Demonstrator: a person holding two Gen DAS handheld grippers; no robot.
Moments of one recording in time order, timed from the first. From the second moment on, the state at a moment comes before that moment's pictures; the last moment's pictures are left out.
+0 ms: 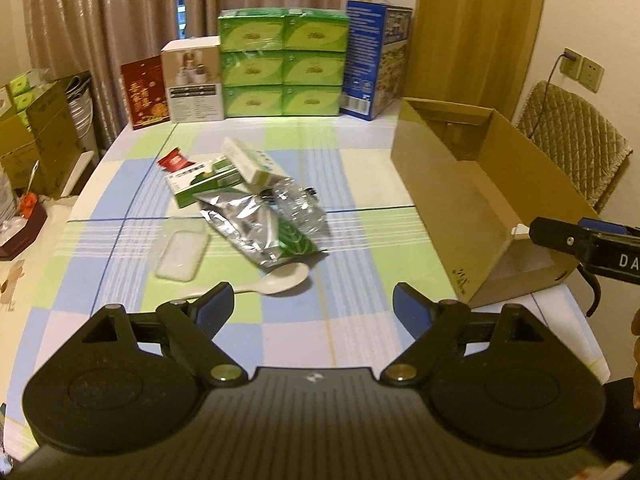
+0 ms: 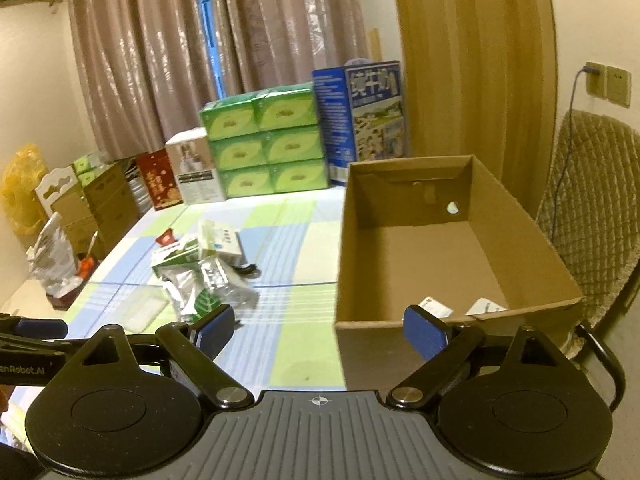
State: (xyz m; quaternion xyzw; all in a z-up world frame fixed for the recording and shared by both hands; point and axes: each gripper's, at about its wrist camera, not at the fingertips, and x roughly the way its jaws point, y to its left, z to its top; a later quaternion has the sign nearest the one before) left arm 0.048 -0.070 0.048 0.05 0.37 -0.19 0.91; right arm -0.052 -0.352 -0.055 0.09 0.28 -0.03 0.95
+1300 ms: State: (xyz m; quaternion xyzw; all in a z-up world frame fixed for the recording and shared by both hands) left arm 0.088 0.034 0.013 0.01 0.40 -0.13 0.91; right arm -0.001 -0.268 -0.099 0.03 0.32 0.06 0.94
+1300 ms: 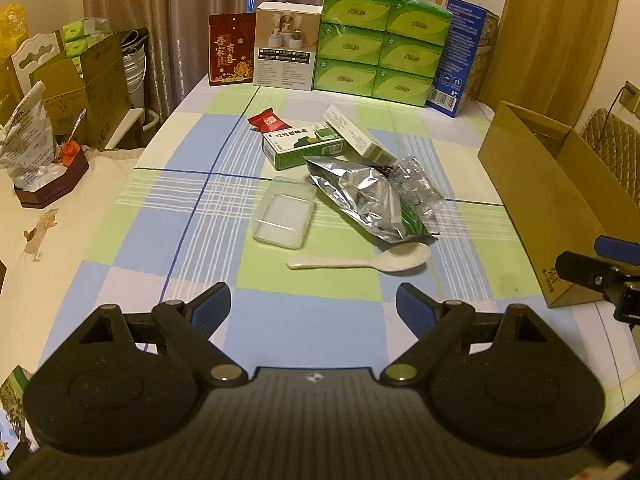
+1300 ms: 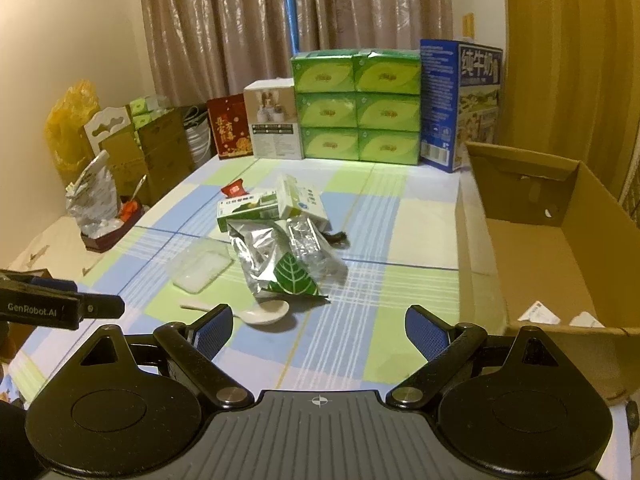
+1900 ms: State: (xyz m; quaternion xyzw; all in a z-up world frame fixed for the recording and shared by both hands) left arm 0.157 0.038 -0.027 0.03 0.40 -0.14 0.90; right arm 0.062 -0.259 -0.141 0.00 0.34 0.07 0.94
